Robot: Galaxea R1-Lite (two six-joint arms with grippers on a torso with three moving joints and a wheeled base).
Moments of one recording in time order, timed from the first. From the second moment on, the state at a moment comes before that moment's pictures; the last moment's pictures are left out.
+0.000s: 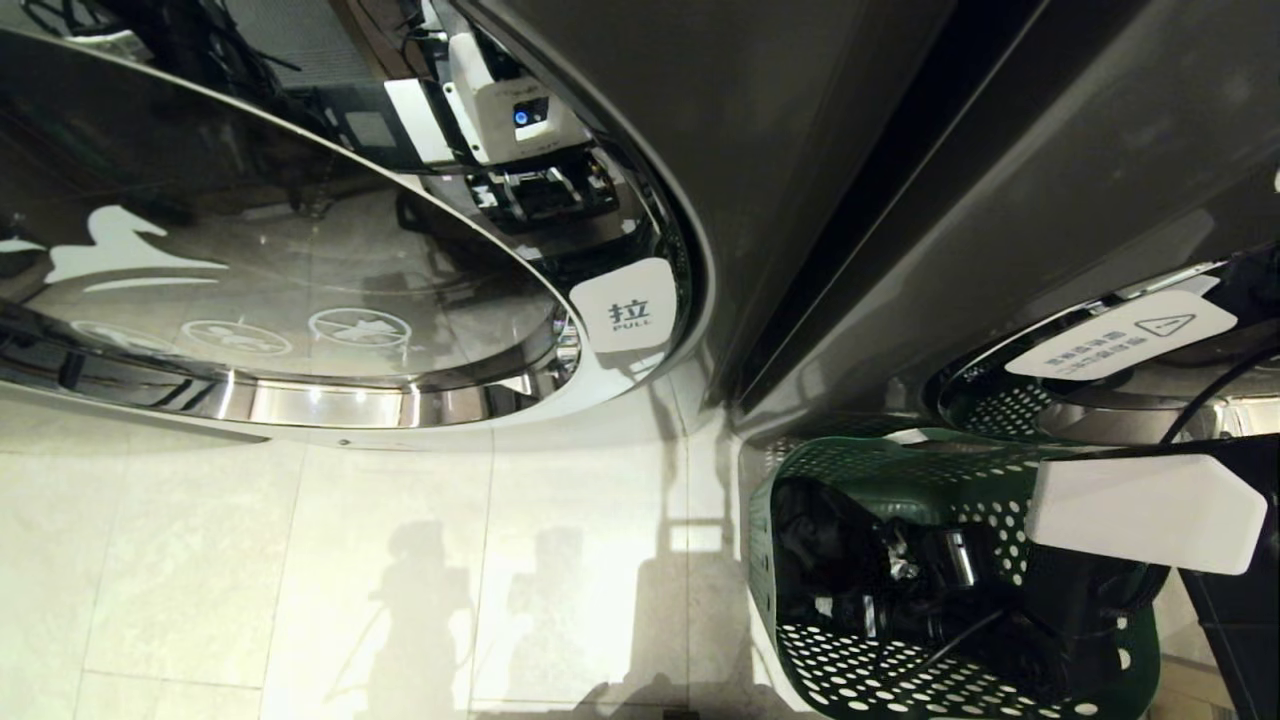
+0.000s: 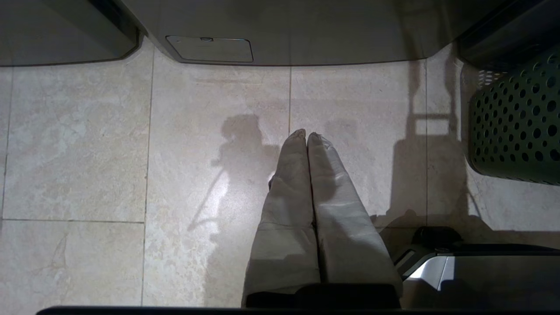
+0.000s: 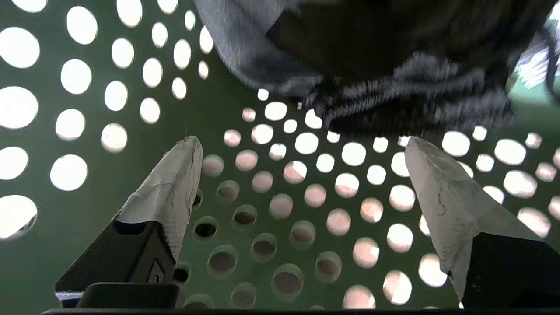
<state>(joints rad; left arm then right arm) 0.00 0.00 0.00 0.01 0.00 0.00 0.18 2.47 -0.64 -1.06 0.17 0.20</state>
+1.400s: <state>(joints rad) 0.00 0.00 0.00 0.01 0.00 0.00 -0.01 2.50 -0.69 -1.08 0.36 -0.11</state>
